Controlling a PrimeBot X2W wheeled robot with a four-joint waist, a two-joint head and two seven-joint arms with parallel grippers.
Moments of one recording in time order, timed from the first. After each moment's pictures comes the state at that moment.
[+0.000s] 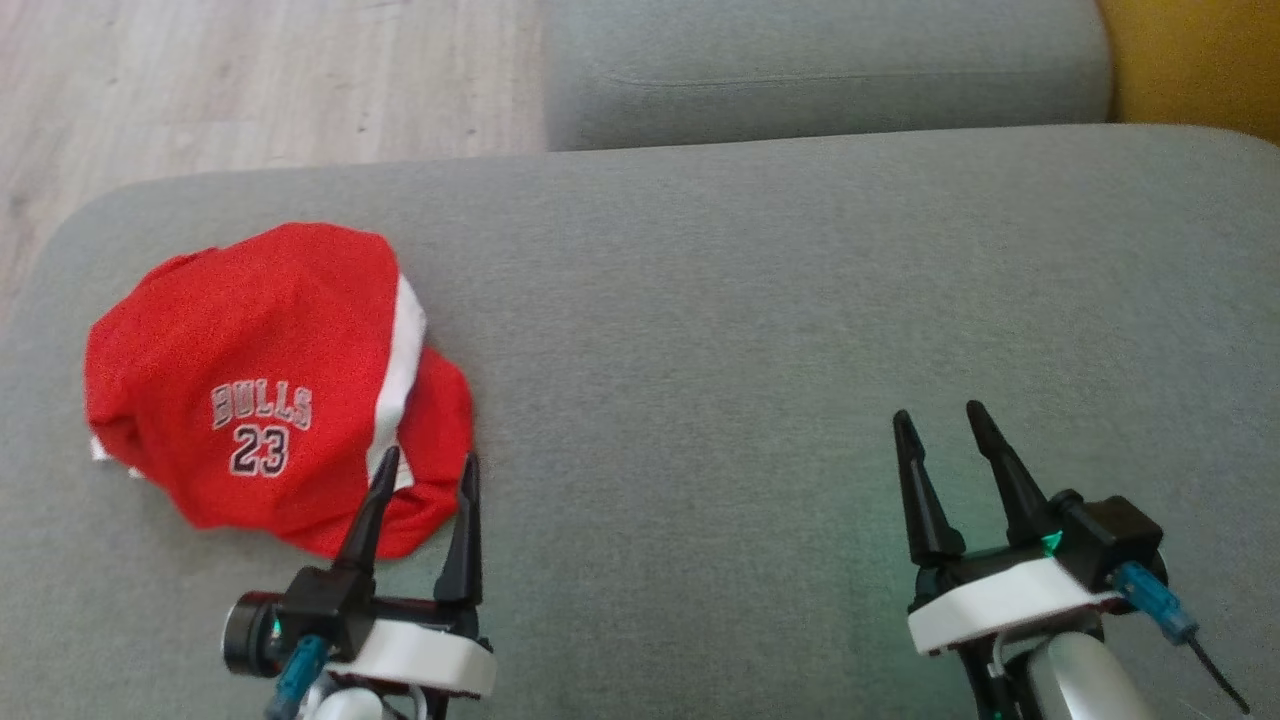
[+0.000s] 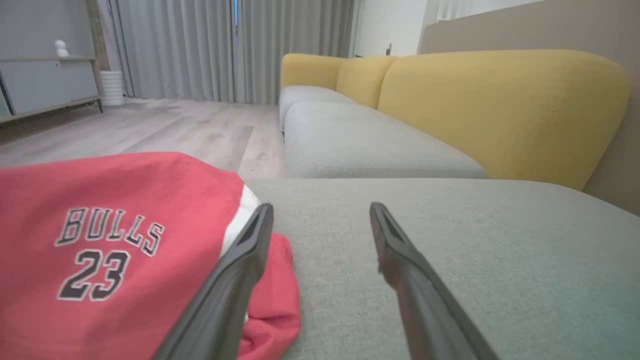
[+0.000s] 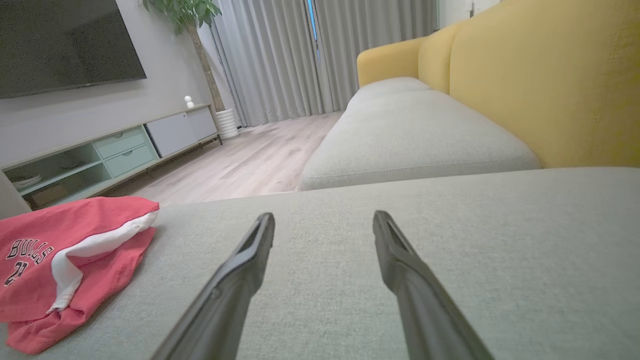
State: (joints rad) left arm -0.05 0.05 -0.23 0.28 -0.19 -0.04 -0.25; right arm -0.05 -0.04 0.16 0.27 0.21 0.13 -0.25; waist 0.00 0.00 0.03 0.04
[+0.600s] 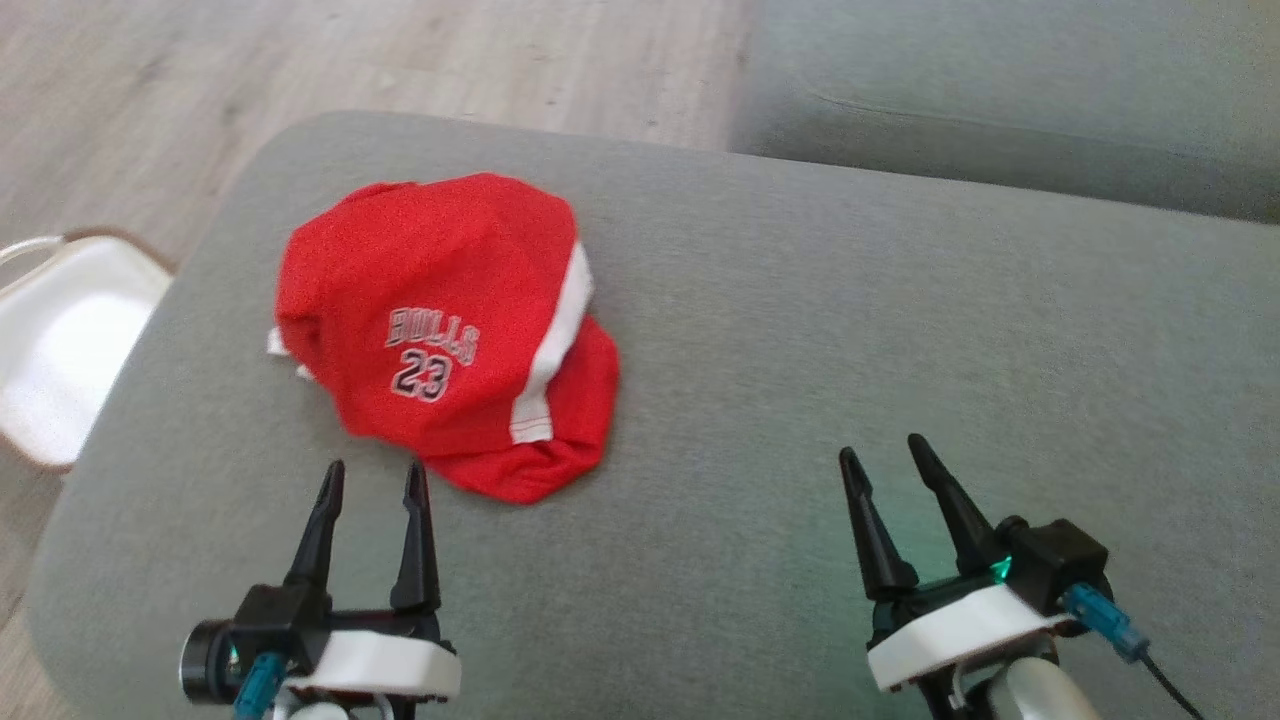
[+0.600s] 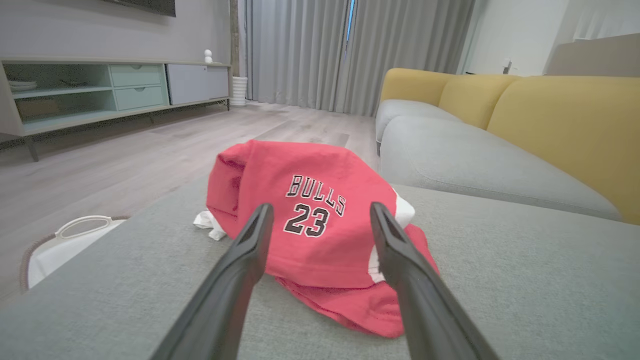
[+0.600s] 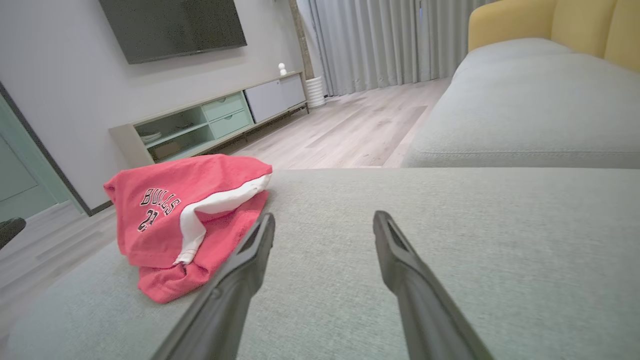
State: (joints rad) left arm -0.02 0.05 -0.15 0.26 -0.20 0.00 -0.25; right arm -0.03 -0.05 0.26 0.30 0.26 0.13 -0.25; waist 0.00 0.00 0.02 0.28
